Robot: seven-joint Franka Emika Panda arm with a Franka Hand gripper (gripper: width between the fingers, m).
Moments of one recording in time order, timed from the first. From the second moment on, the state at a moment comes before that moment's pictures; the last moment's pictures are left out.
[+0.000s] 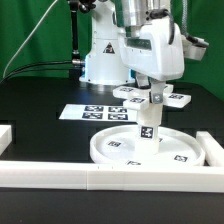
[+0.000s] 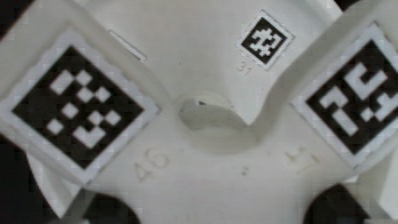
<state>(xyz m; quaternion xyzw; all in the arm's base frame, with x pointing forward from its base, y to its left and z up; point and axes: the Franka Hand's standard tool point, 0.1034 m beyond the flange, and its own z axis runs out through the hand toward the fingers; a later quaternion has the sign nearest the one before) 0.557 0.038 0.098 -0.76 0.65 0.03 0.07</state>
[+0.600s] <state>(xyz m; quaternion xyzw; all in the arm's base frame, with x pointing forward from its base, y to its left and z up) 0.558 0.040 0.102 -0.74 0.66 0.04 0.08</state>
